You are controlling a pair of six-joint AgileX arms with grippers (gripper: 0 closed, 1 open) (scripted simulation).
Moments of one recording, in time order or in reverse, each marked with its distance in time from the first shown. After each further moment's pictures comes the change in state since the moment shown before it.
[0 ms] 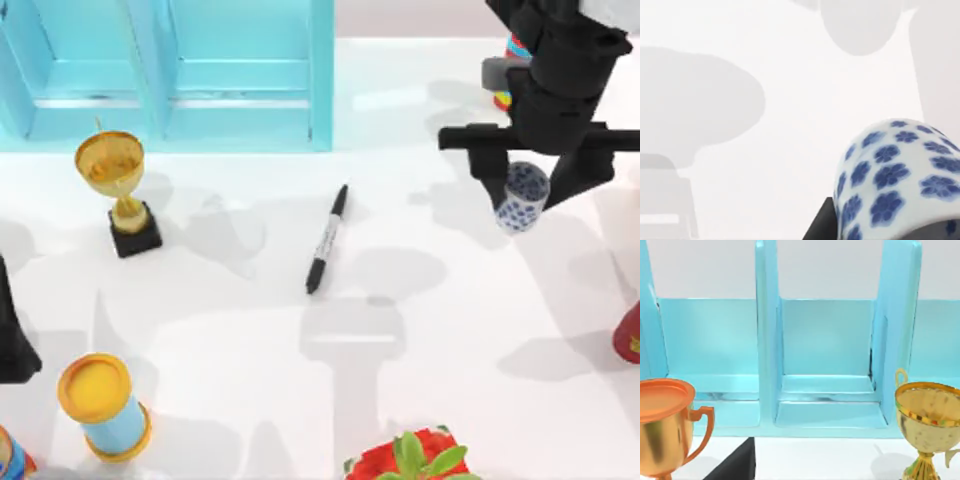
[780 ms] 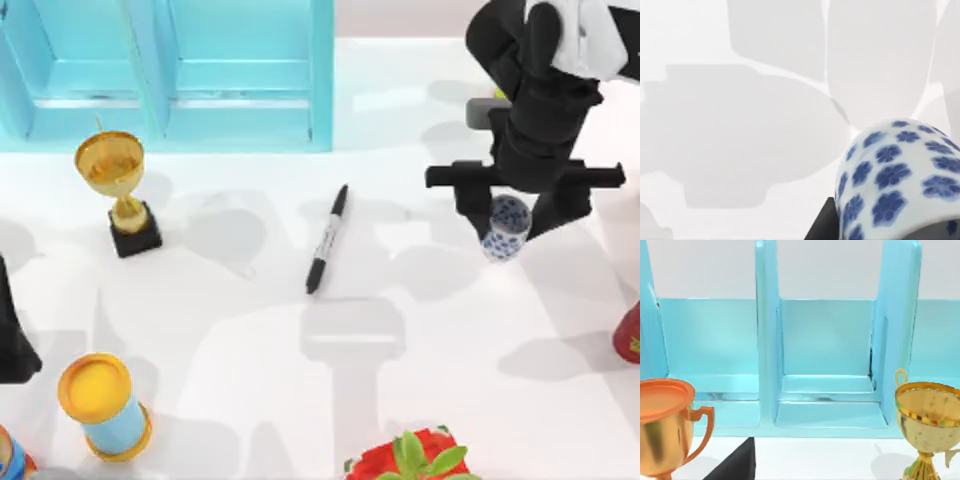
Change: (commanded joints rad) left arm 0.000 0.000 0.000 0.000 0.000 0.000; right arm 0.011 0.038 -0.134 0.163 -0.002 0.002
